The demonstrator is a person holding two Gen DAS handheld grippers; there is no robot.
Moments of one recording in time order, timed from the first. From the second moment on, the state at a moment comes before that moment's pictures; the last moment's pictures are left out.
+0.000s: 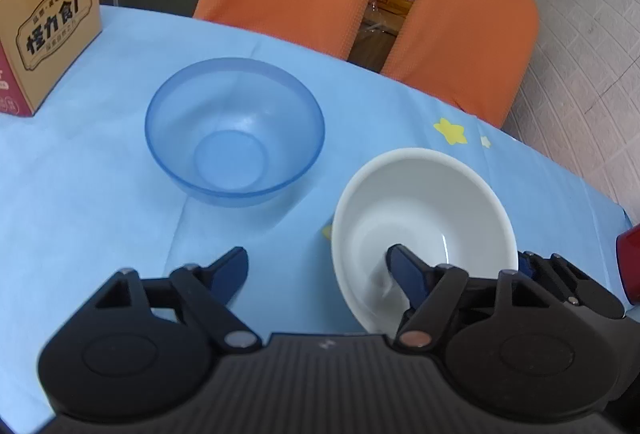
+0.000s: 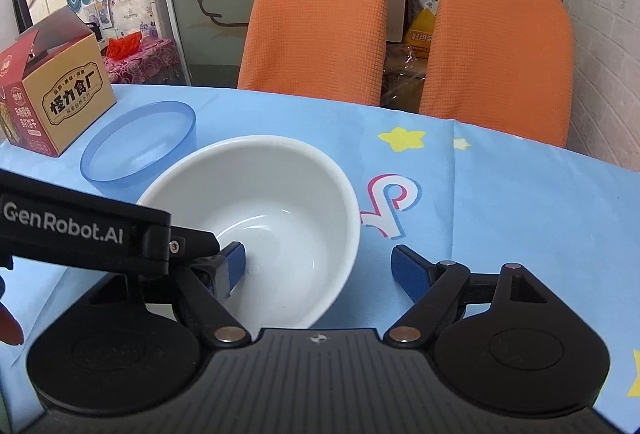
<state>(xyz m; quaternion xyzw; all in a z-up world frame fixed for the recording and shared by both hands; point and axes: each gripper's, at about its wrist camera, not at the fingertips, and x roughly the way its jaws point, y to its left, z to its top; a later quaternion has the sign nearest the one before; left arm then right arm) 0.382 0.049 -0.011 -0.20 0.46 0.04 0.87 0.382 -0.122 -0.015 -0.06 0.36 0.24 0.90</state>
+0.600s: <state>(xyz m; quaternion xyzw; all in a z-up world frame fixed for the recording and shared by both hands) 0.360 0.032 0.010 -0.17 0.45 0.00 0.87 0.349 -0.116 0.002 -0.08 0.35 0.27 0.89</state>
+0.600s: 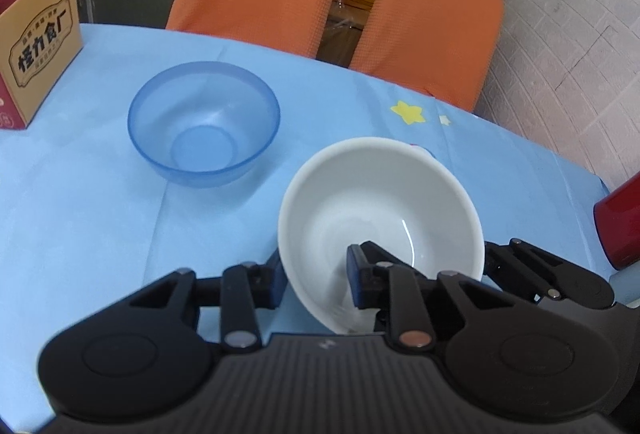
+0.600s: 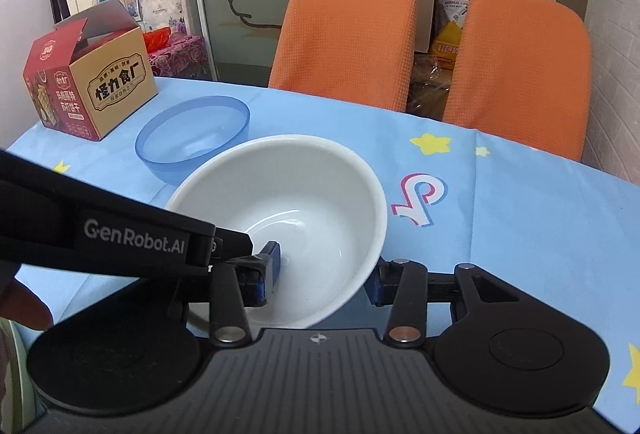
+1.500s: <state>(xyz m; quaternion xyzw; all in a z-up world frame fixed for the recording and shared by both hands) 0.172 -0.020 0.066 -0.09 0.38 -0.06 0.92 0.156 -0.152 0.049 -0.05 0.26 0.19 0.95</state>
